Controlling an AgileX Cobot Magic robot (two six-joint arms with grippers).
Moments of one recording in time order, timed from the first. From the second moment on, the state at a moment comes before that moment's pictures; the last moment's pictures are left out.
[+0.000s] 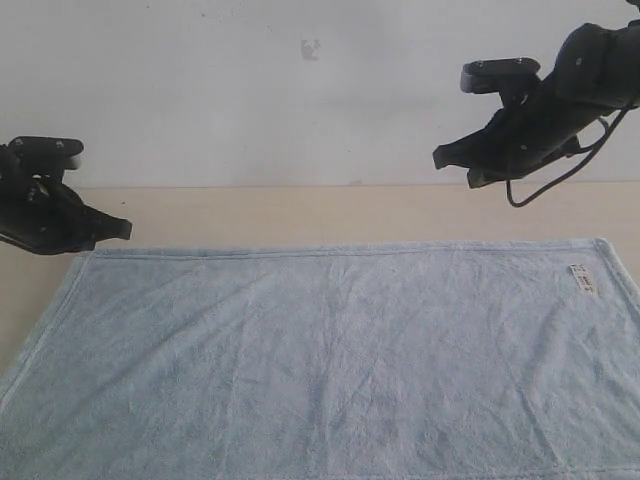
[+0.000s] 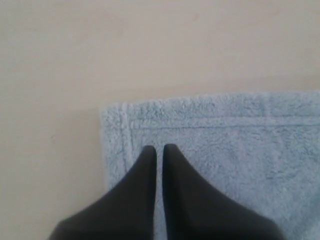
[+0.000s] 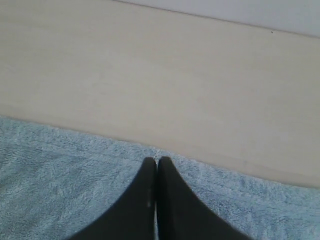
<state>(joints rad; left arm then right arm) 0.00 2.06 -1.29 0.07 0.23 -0.01 0.13 2.06 -1.62 0.22 0.57 -0.22</state>
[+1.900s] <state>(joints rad) 0.04 1.76 -1.25 0.09 0.30 0.00 0.14 1.72 -1.22 0.32 0.21 -0.26</state>
